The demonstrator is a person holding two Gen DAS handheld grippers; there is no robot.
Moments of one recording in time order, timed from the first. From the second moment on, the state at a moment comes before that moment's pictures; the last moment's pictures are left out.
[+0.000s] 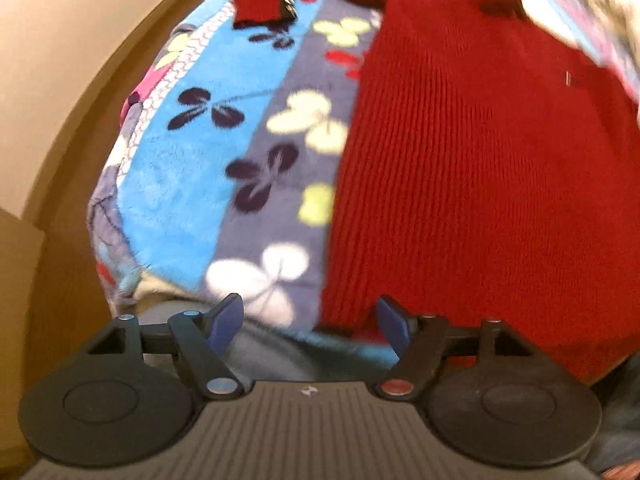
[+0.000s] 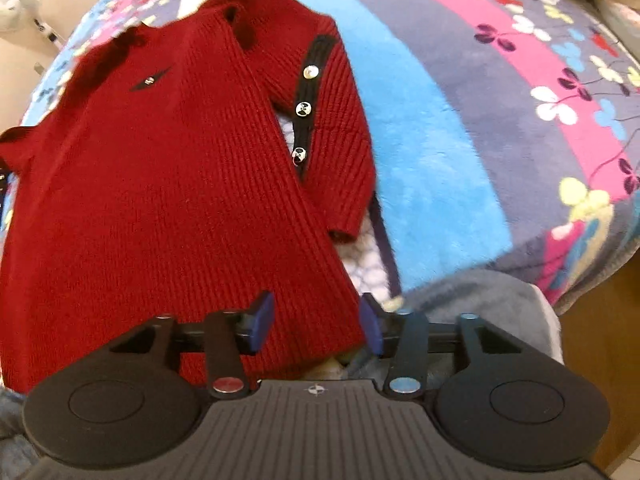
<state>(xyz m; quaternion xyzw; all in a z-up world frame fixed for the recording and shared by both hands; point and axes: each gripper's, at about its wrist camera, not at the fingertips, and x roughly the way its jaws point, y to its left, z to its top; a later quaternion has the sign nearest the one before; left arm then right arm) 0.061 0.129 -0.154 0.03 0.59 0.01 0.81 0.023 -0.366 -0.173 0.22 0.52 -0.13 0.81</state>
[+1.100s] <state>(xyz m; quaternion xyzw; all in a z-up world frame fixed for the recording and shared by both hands) 0.073 0.123 -0.186 0.01 0.56 0.03 0.83 0.001 -0.328 -0.200 0.07 0.55 -0.10 0.83</state>
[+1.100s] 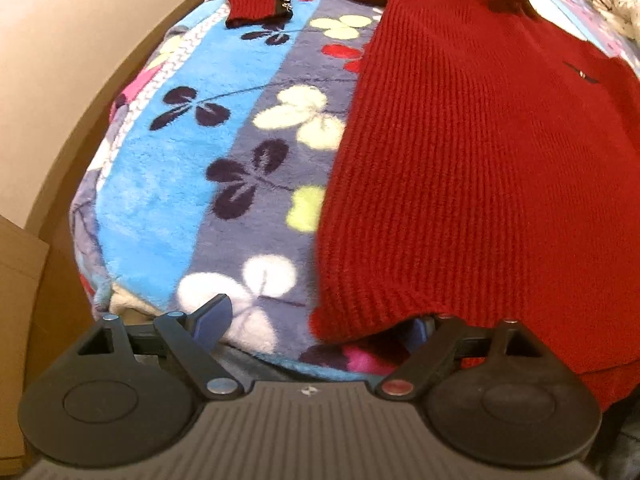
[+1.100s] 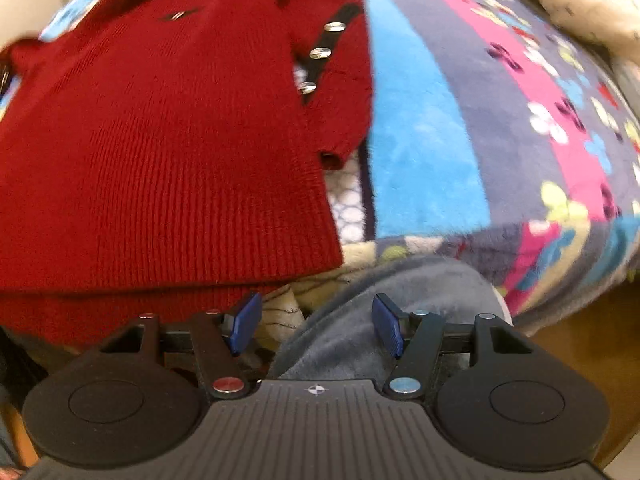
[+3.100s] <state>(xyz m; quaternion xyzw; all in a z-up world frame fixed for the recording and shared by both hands) 0.030 0.098 -0.170 0.17 0.53 -0.01 0.83 -0.006 -0.331 -0.179 -0.10 0.51 -0.08 0.85</state>
